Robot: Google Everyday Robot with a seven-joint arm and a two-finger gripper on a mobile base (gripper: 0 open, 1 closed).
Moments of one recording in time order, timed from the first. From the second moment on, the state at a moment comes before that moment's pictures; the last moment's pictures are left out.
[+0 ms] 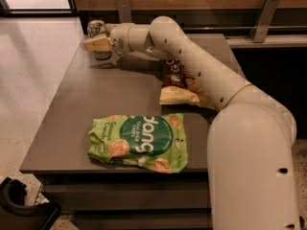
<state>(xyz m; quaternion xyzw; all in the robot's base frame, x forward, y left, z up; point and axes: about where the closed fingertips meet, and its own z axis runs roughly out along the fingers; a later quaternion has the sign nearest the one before) 0.807 0.183 0.890 -0.41 0.63 0.36 0.55</state>
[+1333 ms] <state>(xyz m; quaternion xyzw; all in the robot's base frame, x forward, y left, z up) 0.803 0.193 0.888 -0.42 0.63 0.37 0.55</state>
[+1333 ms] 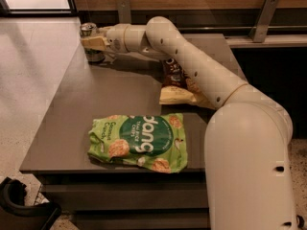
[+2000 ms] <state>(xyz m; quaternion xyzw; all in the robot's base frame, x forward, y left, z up) 0.784 0.202 0.908 -0.44 0.62 0.37 0.53</state>
